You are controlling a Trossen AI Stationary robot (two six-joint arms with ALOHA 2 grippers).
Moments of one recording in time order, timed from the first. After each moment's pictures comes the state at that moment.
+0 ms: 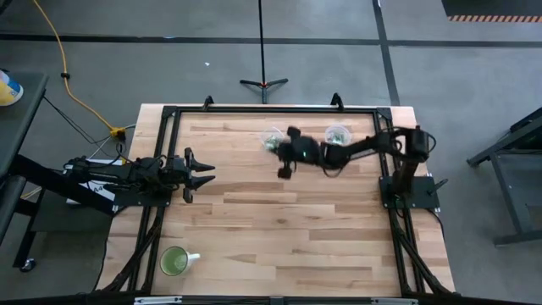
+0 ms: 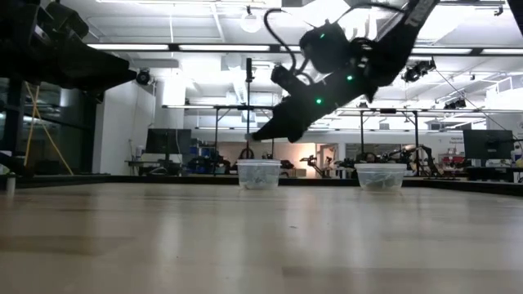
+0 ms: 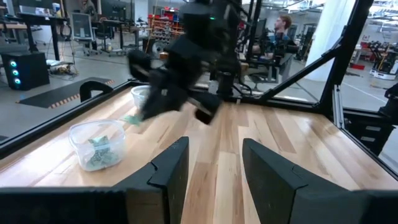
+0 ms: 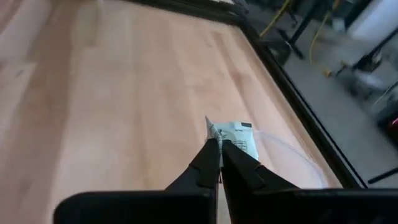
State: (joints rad) left arm -0.12 0.04 0.02 0.01 -0.25 -0.10; right arm -0.20 1.82 0.87 0.56 0.17 -0.28
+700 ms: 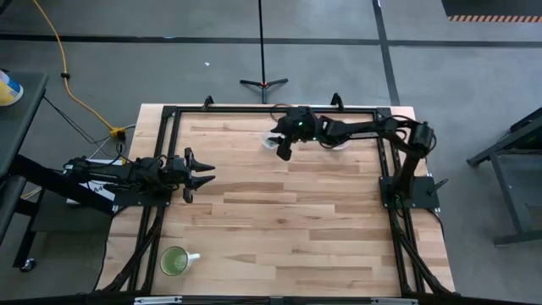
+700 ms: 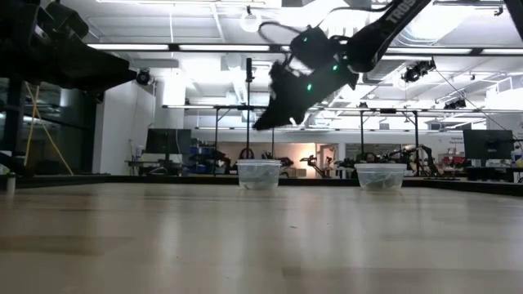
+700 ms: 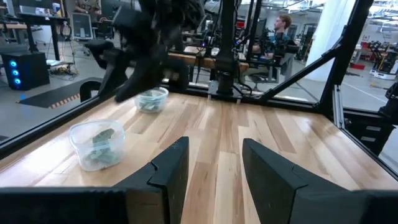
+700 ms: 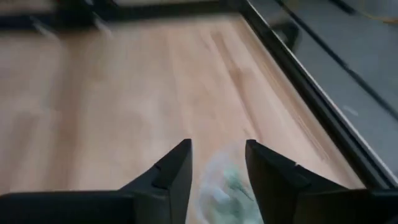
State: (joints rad) left arm -0.12 0.04 0.02 0.01 -0.26 -0.10; right arm -0.41 1.80 1.09 0.21 -0.12 -0.11
